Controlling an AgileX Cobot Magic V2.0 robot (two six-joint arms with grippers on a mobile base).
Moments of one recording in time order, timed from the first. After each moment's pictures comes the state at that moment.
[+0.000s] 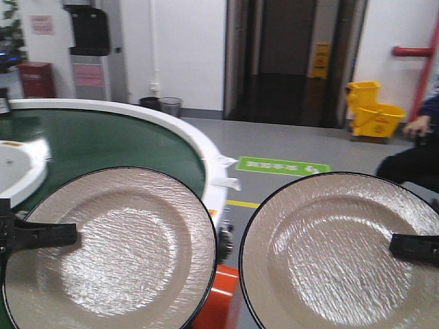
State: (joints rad) left arm 0.26 1.35 -0.98 -1.40 1.18 0.78; right arm -0.34 1.10 -0.88 1.19 1.05 -0.57
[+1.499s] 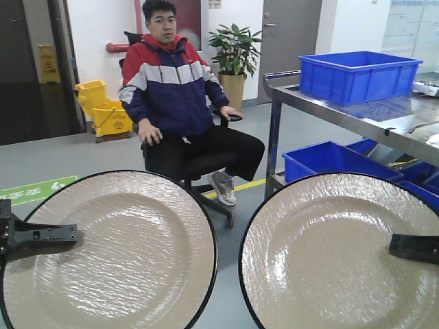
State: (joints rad) left arm 0.26 1.35 -0.98 -1.40 1.19 0.78; right arm -0.34 1.10 -0.88 1.19 1.05 -0.57
